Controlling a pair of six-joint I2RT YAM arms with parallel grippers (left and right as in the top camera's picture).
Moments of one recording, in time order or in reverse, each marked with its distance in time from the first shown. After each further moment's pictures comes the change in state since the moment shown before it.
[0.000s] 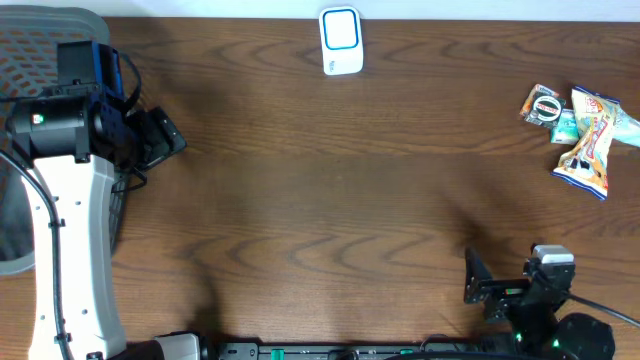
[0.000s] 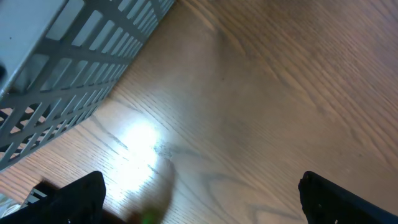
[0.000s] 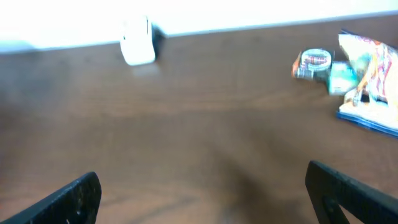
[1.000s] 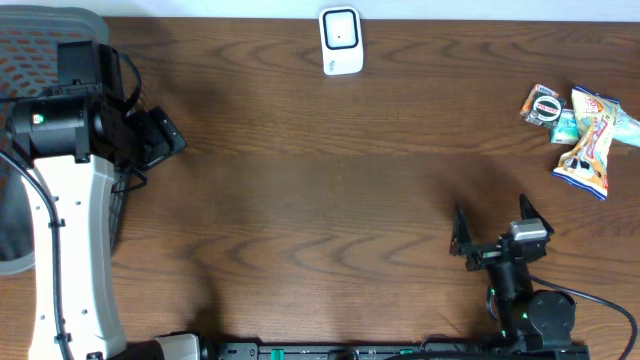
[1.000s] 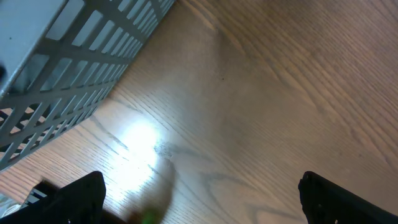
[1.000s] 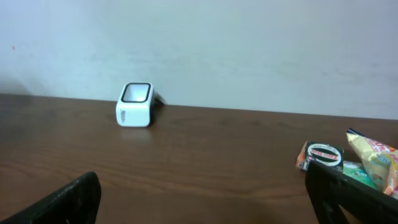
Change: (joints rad) left arm 0.000 0.000 0.000 0.000 0.000 0.000; right arm 0.000 -0.021 -0.457 0.784 -0.014 -0.139
